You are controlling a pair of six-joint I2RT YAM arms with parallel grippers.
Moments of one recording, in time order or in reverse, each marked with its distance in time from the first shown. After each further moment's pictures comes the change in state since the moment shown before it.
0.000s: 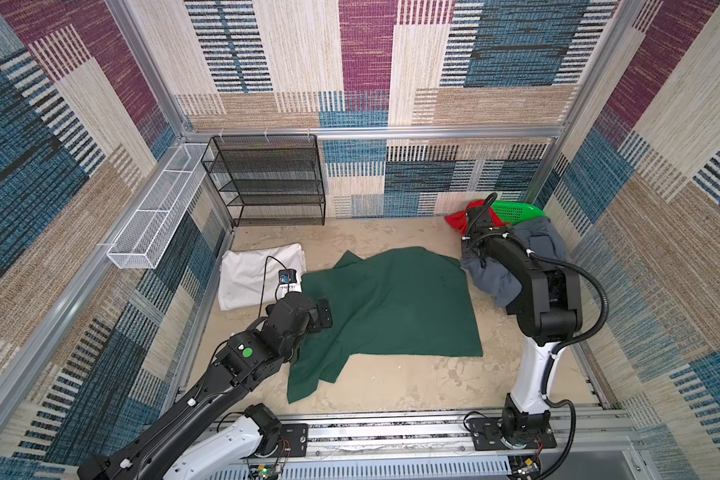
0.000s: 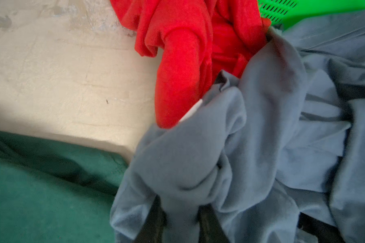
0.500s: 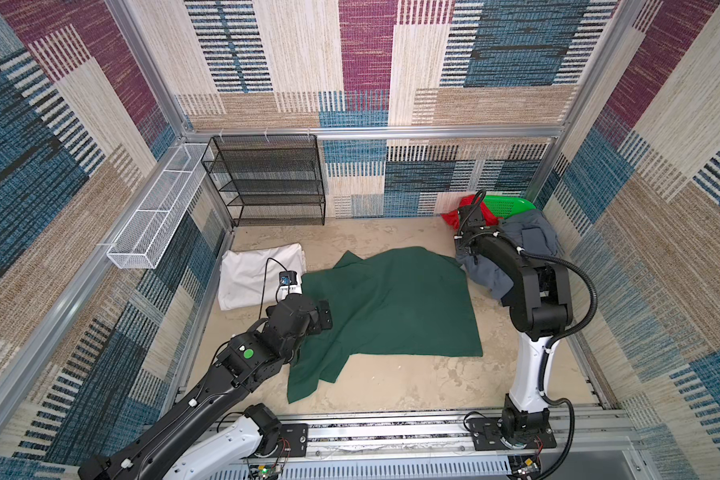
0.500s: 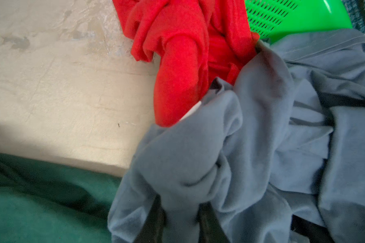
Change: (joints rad) left arm 0.000 -0.005 -0.022 0.009 -0.002 0.000; right arm 0.024 0.054 0.029 0.088 0.041 -0.063
